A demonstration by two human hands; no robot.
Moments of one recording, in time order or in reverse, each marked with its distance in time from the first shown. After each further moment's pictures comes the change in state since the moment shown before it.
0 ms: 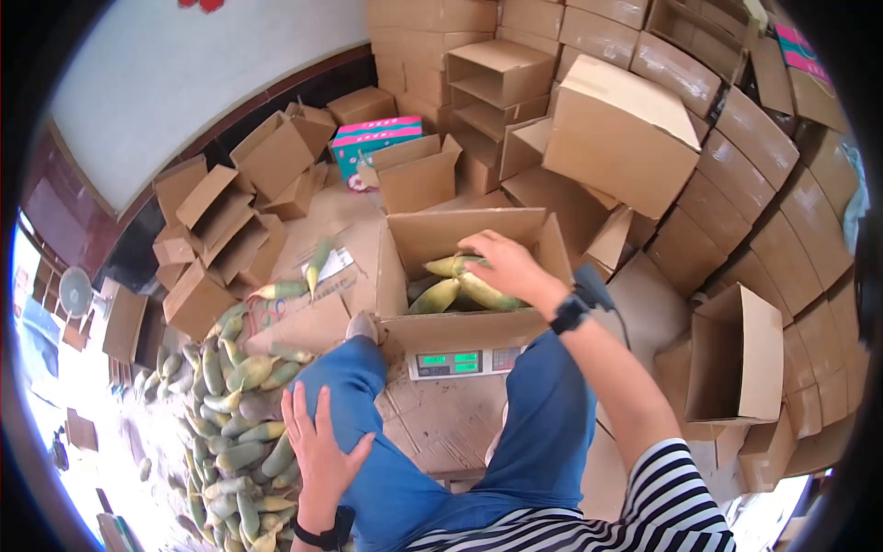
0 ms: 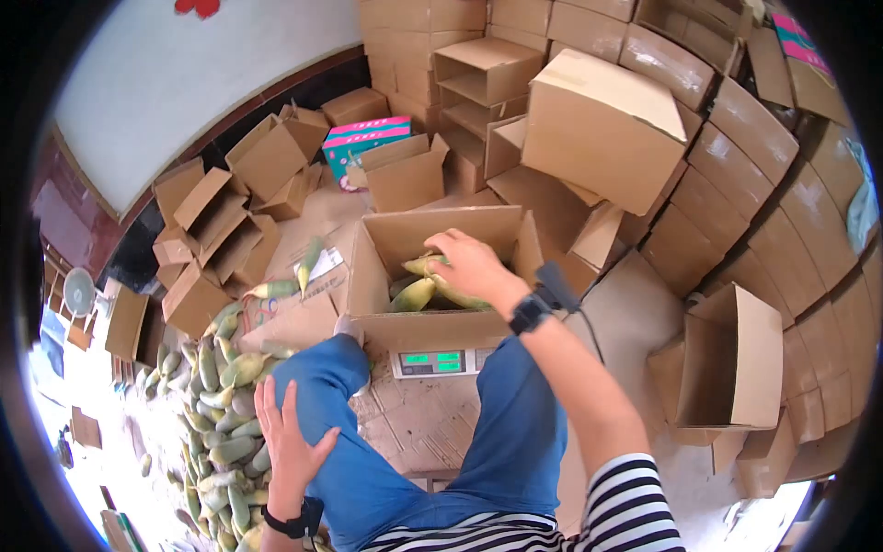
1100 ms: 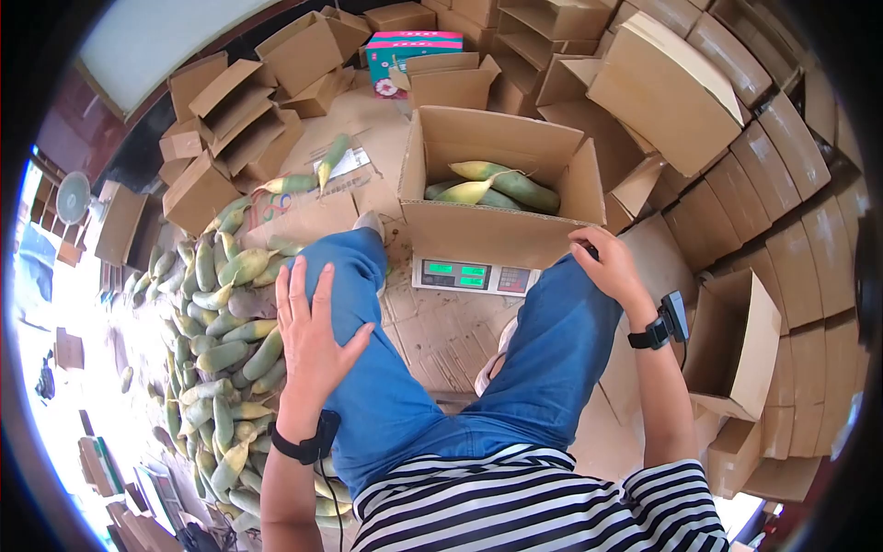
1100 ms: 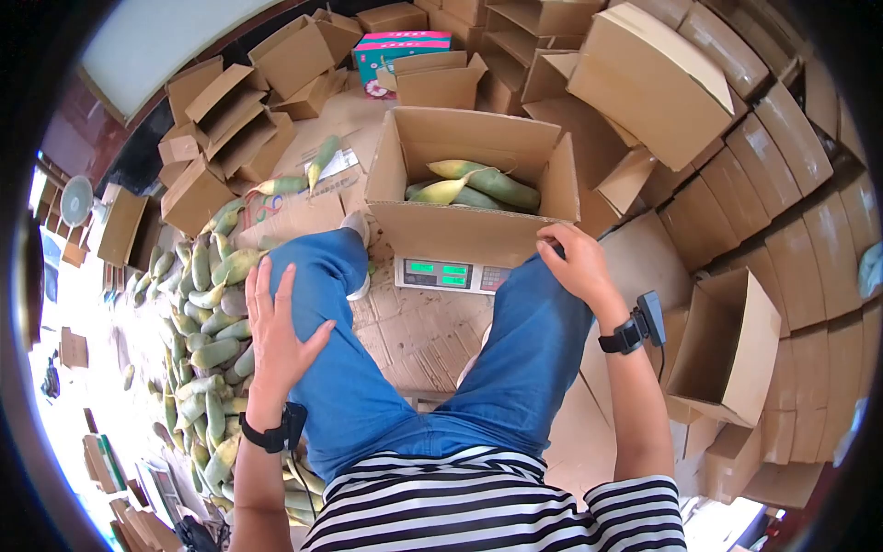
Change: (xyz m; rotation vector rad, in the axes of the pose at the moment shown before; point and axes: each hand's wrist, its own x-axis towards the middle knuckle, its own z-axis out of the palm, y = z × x) left_hand -0.007 -0.008 0.004 -0.045 0.077 0.025; right_hand -0.151 -0.021 -0.042 -0.055 -0.013 0.315
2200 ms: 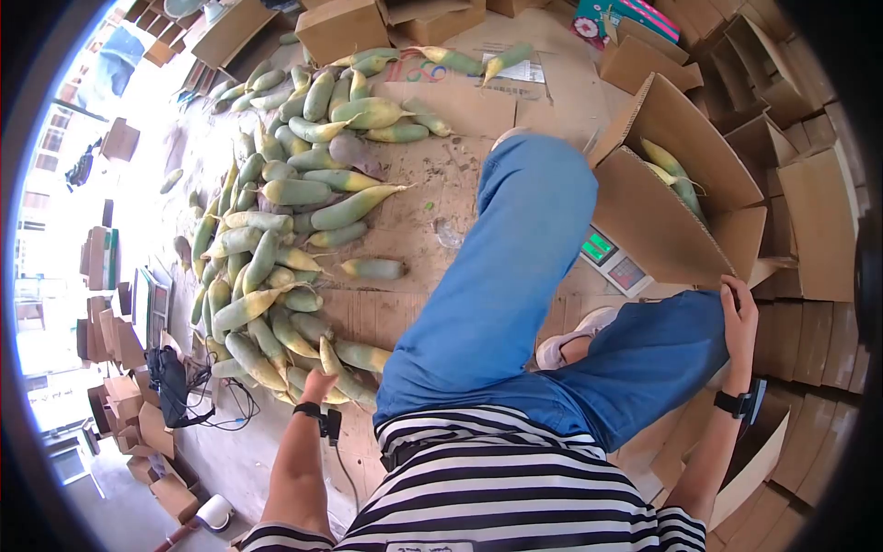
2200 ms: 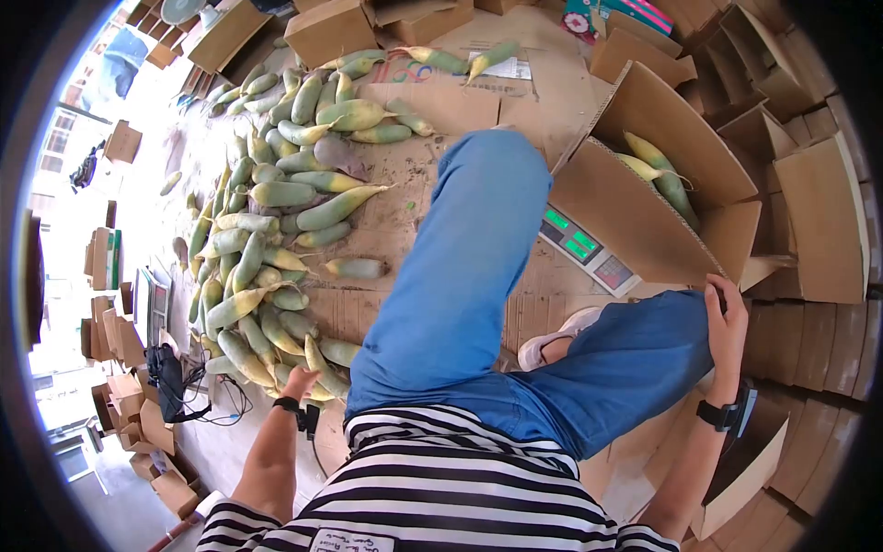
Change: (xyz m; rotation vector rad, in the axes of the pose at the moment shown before) left_hand -0.491 -0.188 0.088 -0.288 -0.651 -1.740; right_hand 0.011 0.011 0.003 -0.009 -0.143 0.059
